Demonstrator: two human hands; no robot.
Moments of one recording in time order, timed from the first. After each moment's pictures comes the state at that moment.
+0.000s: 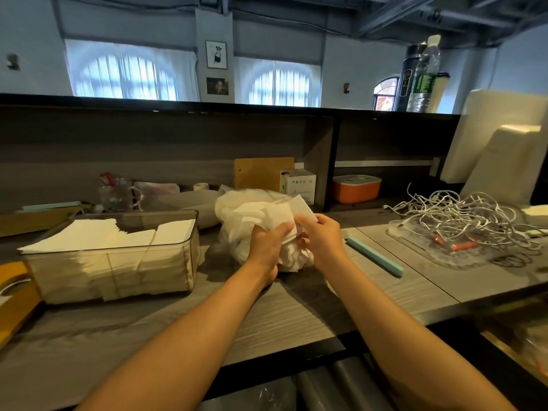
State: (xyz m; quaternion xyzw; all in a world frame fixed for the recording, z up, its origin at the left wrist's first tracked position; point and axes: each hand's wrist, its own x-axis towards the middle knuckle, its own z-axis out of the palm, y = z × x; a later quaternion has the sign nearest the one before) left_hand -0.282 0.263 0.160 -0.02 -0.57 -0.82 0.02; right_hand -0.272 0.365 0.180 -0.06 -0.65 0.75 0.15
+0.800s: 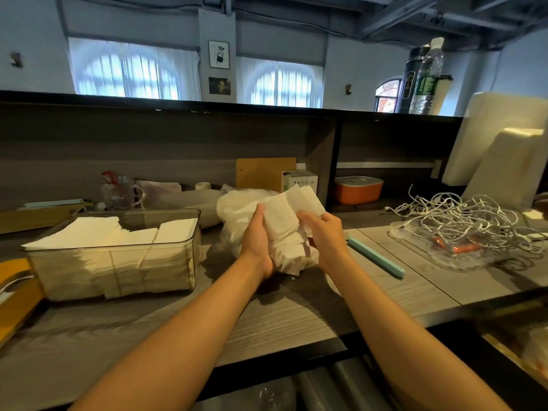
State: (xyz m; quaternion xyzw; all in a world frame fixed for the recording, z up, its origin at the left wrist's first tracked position) left_hand -0.274 0.250 0.177 -0.01 -0.42 -0.90 -0.08; right_hand -0.276 0.368 0.186 -0.04 -0.65 0.74 0.16
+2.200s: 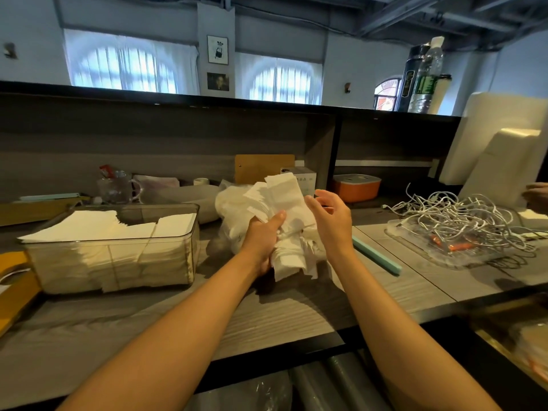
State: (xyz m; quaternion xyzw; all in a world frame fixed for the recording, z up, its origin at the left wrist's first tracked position) left_hand -0.279 0.251 0.174 -0.05 -0.59 -0.81 -0.01; right_hand -0.284 0.379 0.185 0.01 -0.73 0.60 0.32
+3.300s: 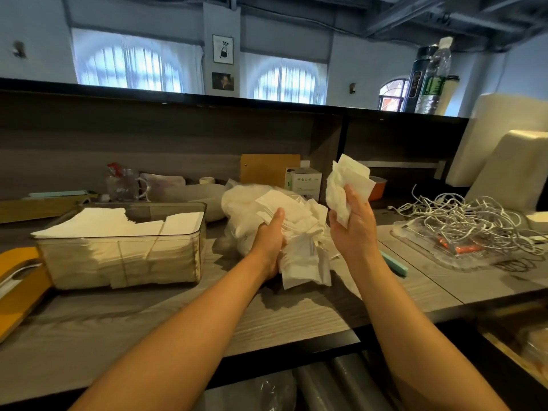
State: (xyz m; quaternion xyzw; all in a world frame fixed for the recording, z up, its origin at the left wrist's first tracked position) left_hand -0.283 0.255 0.168 0.01 -0.56 -0.83 -0.05; right_hand -0.260 0.390 0.206 0.06 -0.37 0.91 0.19
